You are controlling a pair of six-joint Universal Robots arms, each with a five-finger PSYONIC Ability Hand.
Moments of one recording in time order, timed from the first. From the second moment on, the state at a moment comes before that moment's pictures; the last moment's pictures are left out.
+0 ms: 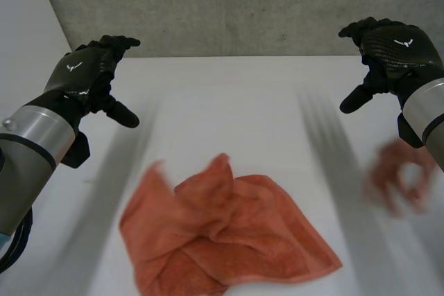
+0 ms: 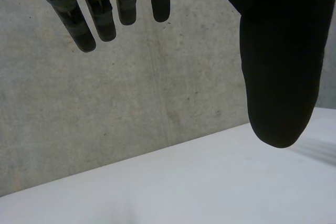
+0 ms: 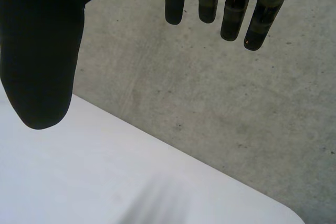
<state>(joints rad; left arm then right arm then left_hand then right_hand) 4.40 -1.60 -1.70 3.31 -1.44 3.03 1.85 -1.49 1.54 -0.05 1.48 3.04 0.18 0.17 0.22 0.17 0.03 0.19 0.22 0.21 0.23 0.06</state>
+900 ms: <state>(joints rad) 4.43 -1.57 -1.81 2.93 -1.44 3.23 2.01 -1.32 1.70 0.13 1.20 2.79 0.26 0.26 0.26 0.26 0.09 0.19 0.22 0.21 0.23 0.06</state>
